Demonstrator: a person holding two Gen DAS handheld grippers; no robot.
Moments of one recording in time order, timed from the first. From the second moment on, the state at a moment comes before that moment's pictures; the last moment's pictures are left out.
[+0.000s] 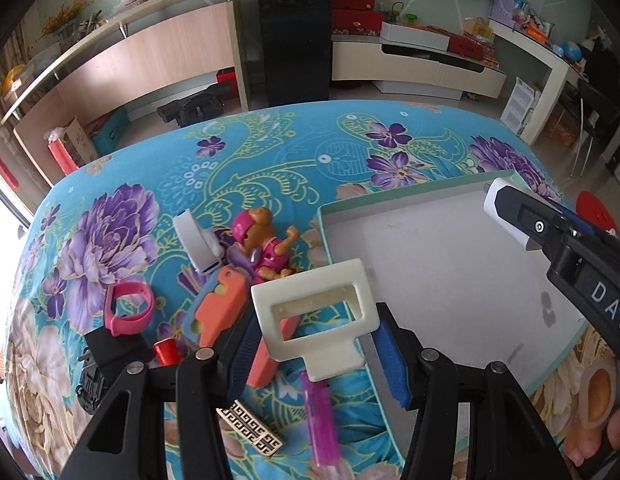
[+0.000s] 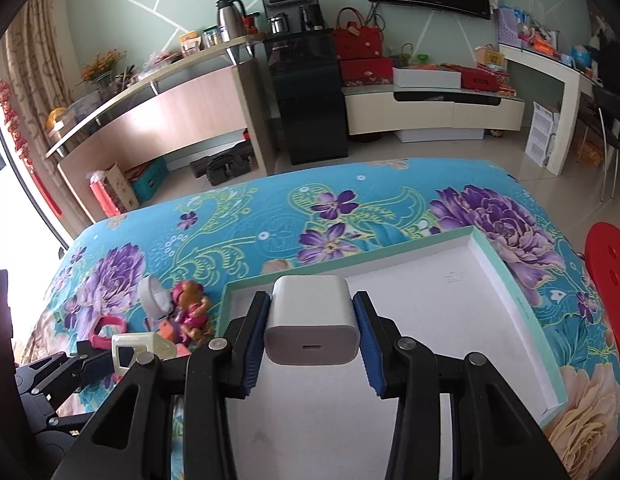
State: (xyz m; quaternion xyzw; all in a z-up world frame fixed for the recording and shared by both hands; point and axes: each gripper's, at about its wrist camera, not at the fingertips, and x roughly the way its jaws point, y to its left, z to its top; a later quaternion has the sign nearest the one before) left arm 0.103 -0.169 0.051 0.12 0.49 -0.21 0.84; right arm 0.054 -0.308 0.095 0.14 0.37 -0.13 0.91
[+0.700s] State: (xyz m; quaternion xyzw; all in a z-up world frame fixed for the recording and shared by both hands) left arm 0.119 -0.260 0.011 0.15 0.51 -0.21 0.82; right arm 0.029 -0.397 0.048 0.20 0.38 -0.20 0.88
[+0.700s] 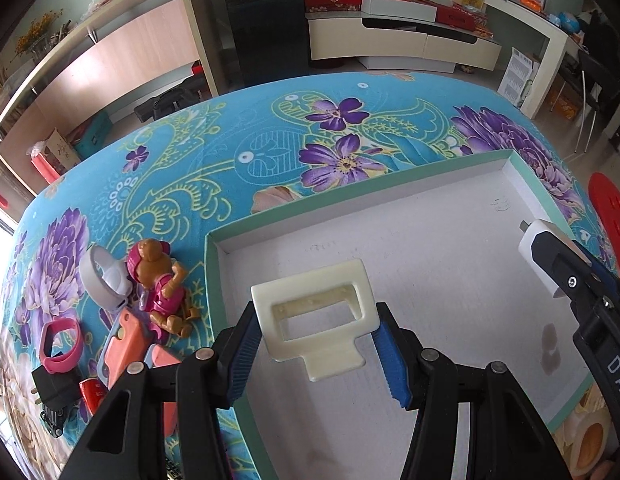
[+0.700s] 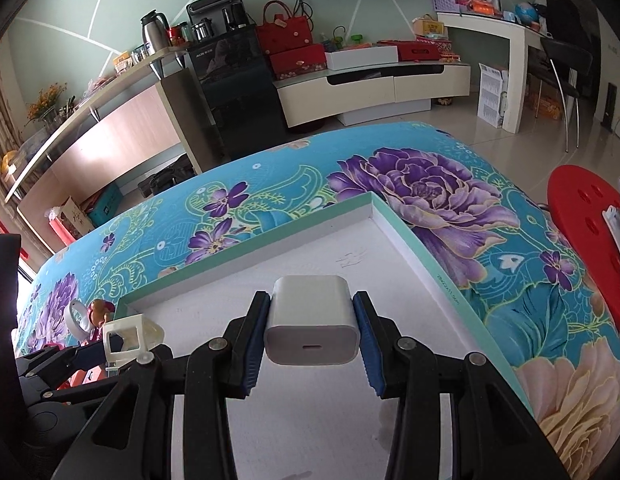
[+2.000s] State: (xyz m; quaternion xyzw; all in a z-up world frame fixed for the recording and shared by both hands) left arm 0.112 -0.204 0.020 0.09 0.51 -0.12 0.85; right arm 0.015 -0.389 0.039 0.08 0.47 -0.24 0.85
